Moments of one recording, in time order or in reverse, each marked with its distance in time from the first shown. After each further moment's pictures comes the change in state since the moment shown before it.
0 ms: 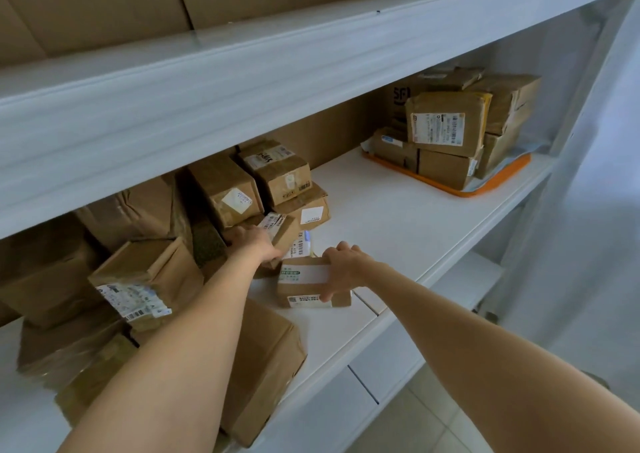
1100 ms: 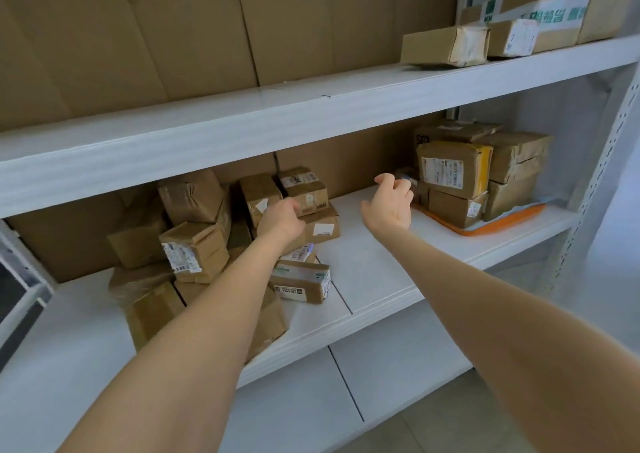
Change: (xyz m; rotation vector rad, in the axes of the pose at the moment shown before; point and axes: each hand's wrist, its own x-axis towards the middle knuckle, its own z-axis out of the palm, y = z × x) left_hand -0.151 0.067 -0.073 -0.432 0.382 0.022; right_hand -0.096 0.036 -0.119 0.466 0.851 0.074
